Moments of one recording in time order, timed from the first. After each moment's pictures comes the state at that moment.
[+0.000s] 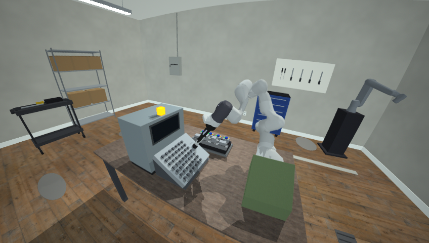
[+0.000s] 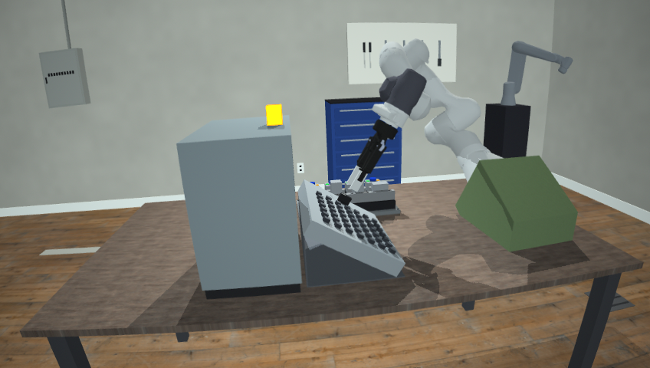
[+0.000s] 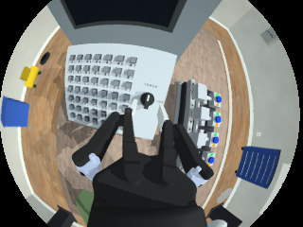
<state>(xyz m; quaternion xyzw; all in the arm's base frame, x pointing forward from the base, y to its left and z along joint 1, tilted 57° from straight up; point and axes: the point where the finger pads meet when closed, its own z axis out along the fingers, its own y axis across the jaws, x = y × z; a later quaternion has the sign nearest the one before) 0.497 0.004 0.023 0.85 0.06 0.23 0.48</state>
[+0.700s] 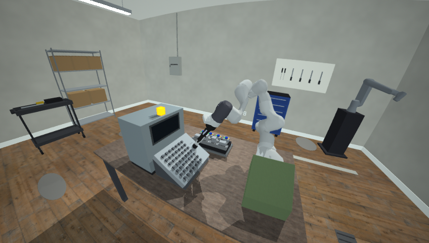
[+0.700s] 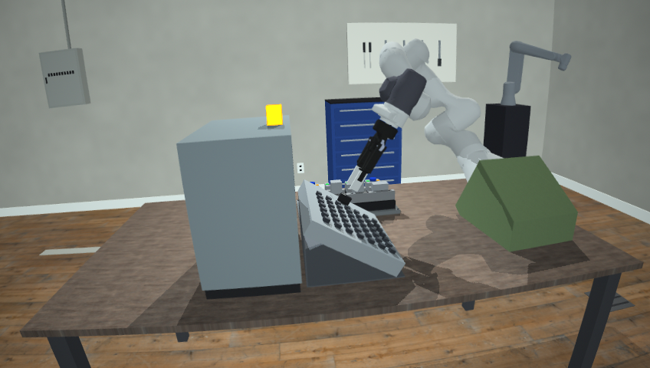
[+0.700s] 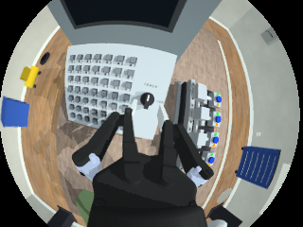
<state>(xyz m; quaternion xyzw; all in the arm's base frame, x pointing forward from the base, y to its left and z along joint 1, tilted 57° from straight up) 0.497 0.004 0.023 0.85 0.06 0.23 0.48</state>
